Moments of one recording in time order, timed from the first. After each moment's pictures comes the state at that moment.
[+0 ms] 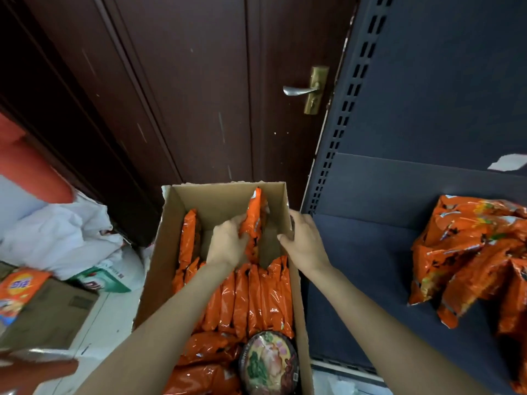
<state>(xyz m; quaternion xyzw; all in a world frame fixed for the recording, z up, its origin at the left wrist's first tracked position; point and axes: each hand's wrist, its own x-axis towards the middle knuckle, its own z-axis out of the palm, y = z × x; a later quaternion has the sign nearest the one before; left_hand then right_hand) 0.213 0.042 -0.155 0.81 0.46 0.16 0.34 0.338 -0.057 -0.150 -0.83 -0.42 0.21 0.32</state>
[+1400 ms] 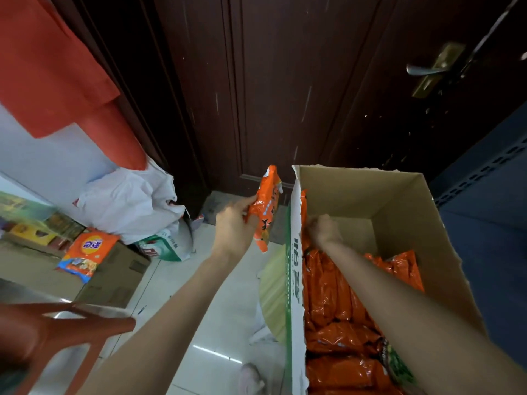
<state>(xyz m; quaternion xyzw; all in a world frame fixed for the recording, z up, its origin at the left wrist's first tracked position) -0.001 0.175 -0.152 0.76 0.49 0.23 0.37 0.179 0.113 -0.214 -0.88 -0.30 0.32 0.19</state>
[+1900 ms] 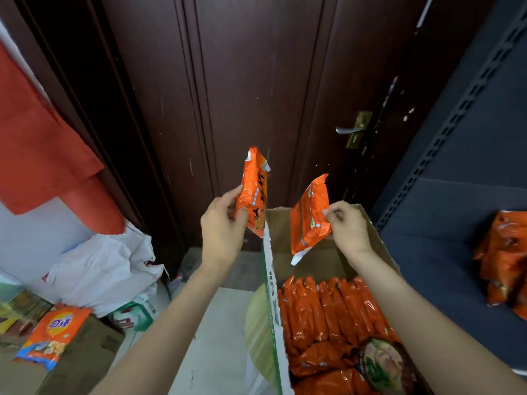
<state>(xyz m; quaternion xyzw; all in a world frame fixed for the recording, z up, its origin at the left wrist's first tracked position) 0.013 0.164 -0.056 0.75 0.38 0.40 0.36 0.200 0.046 -0.078 -0.81 -0.29 0.12 0.49</state>
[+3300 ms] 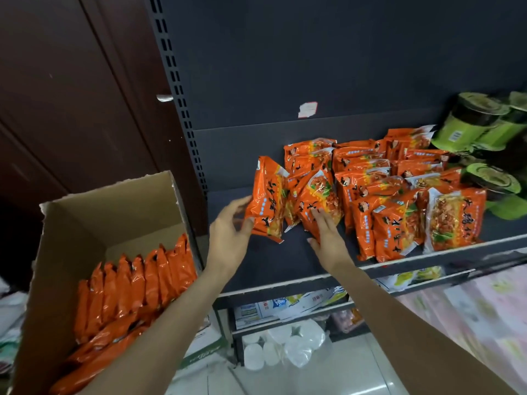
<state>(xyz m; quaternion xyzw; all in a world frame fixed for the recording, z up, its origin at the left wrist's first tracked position) 0.276 -0.176 -0.109 0.79 0.23 0.26 0.51 0.411 -0.338 -0.173 -0.91 -0.27 0.11 0.30</state>
